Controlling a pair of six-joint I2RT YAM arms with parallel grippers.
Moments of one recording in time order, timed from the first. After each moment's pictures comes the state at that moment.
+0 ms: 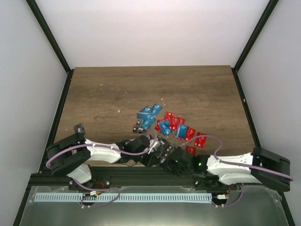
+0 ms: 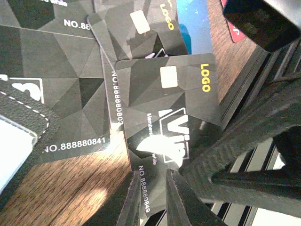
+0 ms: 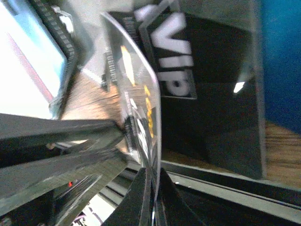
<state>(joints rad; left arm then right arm) -1.11 1.55 0.51 0.18 0.35 -0.63 1.20 1.11 0.18 0.15 -0.09 1.71</state>
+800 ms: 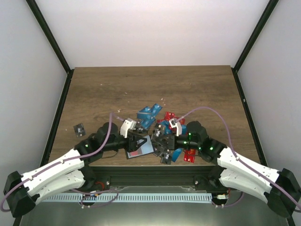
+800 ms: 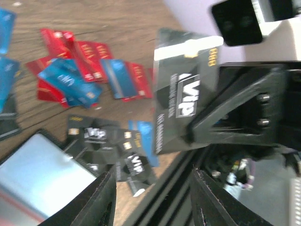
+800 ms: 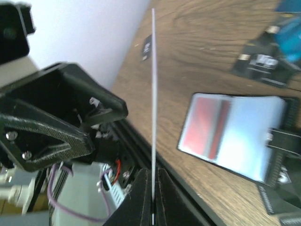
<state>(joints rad) -0.90 0.86 0.55 -0.20 0.24 -0.58 0.81 0.82 0.44 -0.02 -0.40 0.84</state>
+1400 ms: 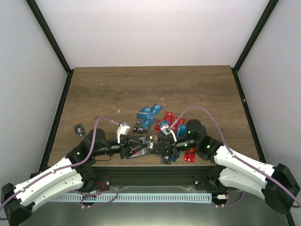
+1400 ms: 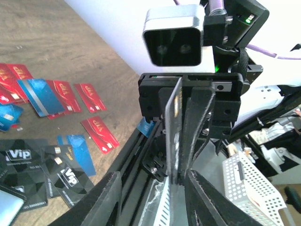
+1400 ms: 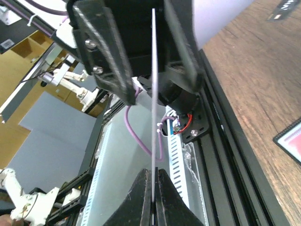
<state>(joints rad) -0.89 0.61 0.45 -0.04 0.49 -0.63 0.81 0.92 0.46 0.18 -0.95 0.57</state>
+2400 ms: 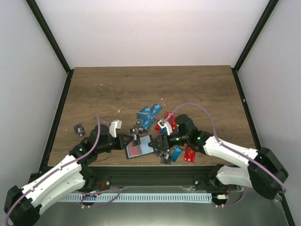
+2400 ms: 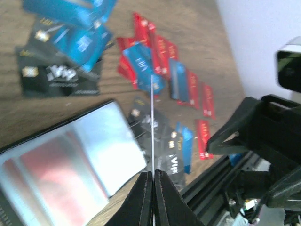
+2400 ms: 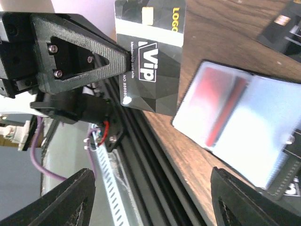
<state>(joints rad) -0.73 0.68 0.41 -0.24 0.28 -0.78 0.77 1.14 0.55 0.02 -0.72 0.54</state>
